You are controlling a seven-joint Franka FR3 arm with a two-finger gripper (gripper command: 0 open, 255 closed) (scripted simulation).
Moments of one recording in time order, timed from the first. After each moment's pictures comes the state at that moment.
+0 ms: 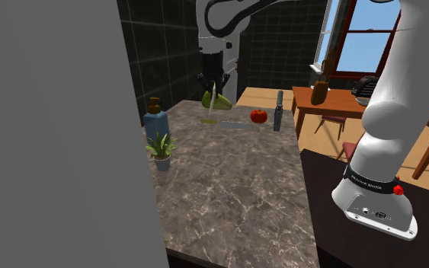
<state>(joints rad) -0.24 0.08 0.45 -1.90 -0.11 1.94 1.21</state>
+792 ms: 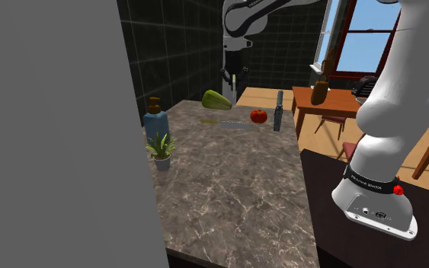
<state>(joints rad) -0.39 0.09 0.32 -1.89 -0.11 1.96 0.94</state>
